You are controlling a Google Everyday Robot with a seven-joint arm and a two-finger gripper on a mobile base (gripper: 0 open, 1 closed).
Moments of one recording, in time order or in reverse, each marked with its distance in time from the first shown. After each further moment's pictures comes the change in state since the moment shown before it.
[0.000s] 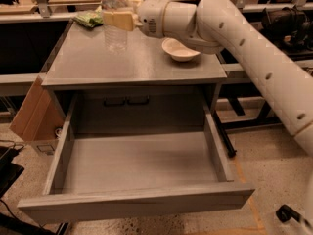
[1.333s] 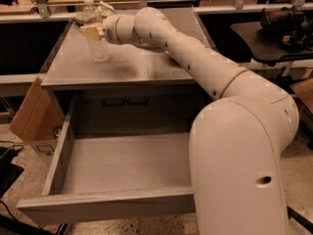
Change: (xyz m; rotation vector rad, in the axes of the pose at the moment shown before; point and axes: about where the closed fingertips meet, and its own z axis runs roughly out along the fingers) arm 0.110 -0.078 0.142 0.219 0.207 0.091
